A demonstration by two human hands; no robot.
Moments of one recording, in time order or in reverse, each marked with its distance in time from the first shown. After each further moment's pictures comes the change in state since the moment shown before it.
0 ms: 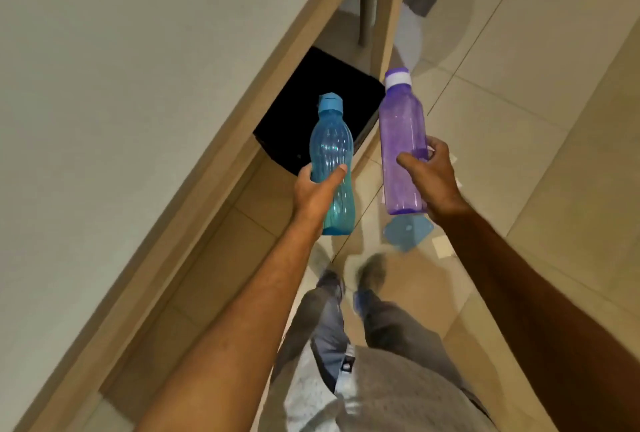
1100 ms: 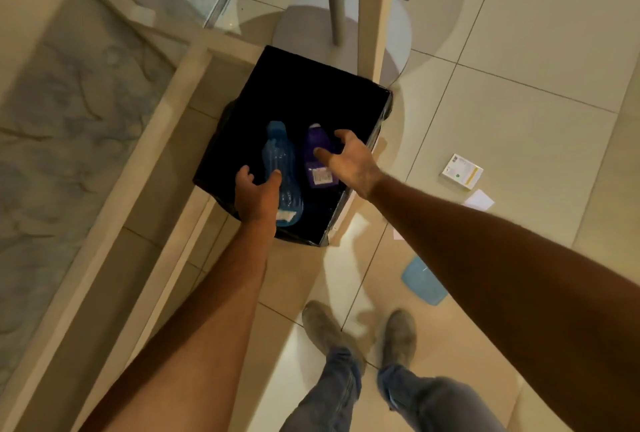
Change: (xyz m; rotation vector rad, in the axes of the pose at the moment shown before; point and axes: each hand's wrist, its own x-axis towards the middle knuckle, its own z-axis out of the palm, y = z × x) left_hand 0.344 -0.088 0.035 0.137 0.232 0.061; right_hand 0.301 0.110 0.183 -0.210 -0.179 -0.101
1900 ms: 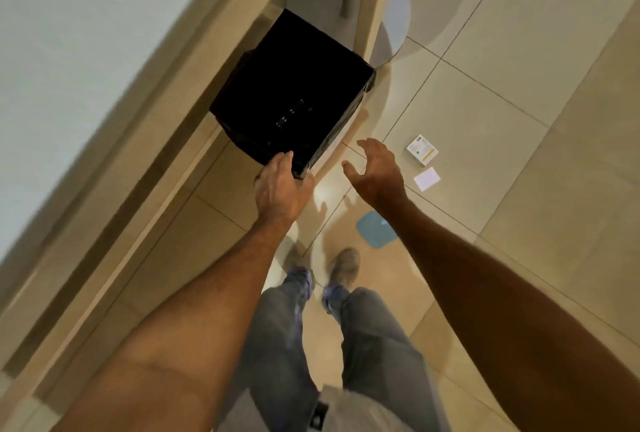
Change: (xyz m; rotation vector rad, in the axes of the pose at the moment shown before) left_hand -0.221 0.018 -0.064 0.753 -0.153 0.338; right_hand -0.226 -0.024 -0.098 -0.556 0.064 -0.200
